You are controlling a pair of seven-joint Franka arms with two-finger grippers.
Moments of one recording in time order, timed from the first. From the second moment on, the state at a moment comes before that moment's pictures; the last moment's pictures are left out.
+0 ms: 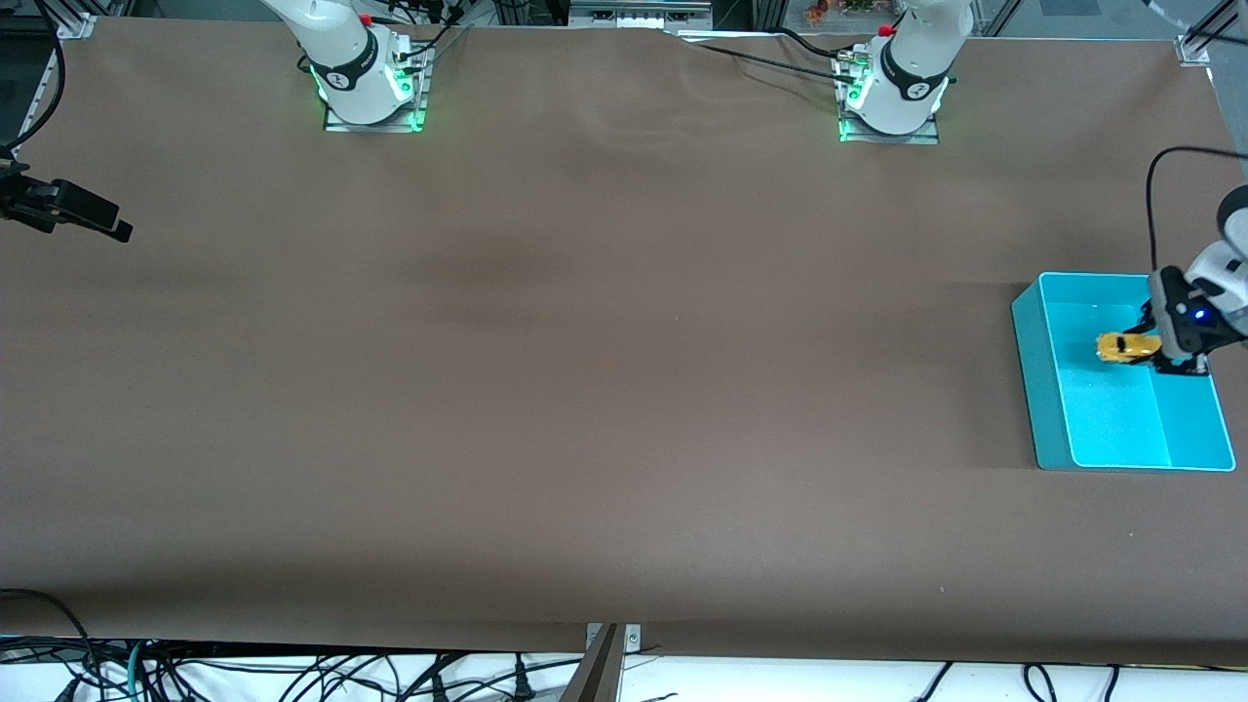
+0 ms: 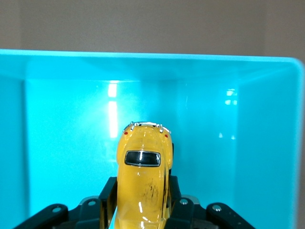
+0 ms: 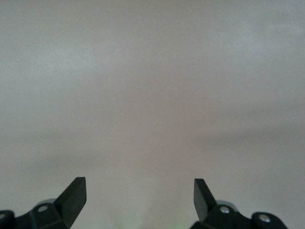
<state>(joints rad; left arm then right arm) 0.51 0.44 -0.05 -1.89 0.00 2.29 2.03 -0.01 -0.03 -0.15 -1.72 0.02 1.62 -0.03</state>
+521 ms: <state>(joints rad) 0.48 0.58 -0.06 -1.85 0.00 2.41 2.02 -0.01 -0.03 -0.15 -1.72 0.02 1.62 -0.03</state>
